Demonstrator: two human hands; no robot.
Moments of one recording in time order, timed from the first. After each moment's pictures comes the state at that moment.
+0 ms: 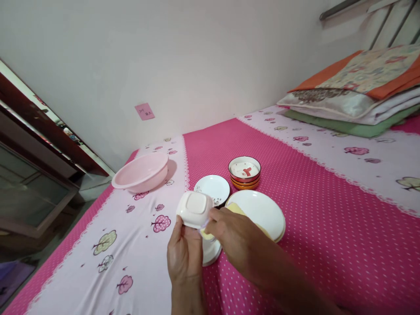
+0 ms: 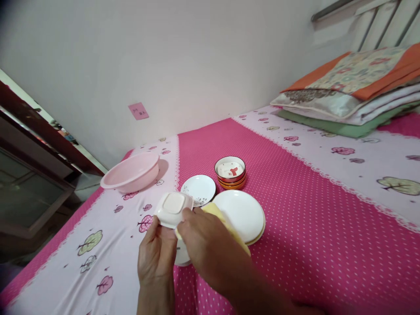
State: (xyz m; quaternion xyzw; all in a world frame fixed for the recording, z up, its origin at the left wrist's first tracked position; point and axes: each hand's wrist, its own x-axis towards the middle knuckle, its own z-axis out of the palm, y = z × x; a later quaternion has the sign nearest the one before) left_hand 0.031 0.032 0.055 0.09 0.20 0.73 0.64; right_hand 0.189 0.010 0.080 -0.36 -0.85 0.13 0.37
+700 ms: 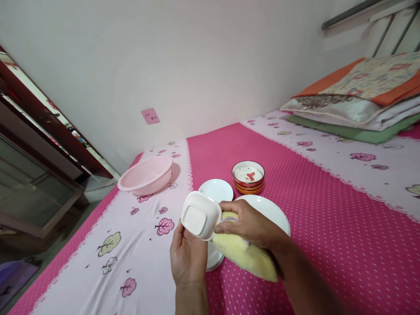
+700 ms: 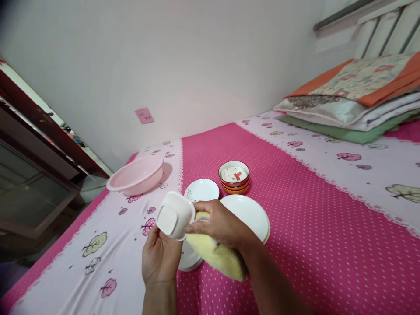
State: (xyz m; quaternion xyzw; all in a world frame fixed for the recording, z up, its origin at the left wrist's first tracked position) left_hand 0.019 0.031 0.047 0.13 0.15 0.72 0.66; right_hand 0.206 0.060 0.089 -0.27 -0.67 0.55 0.41
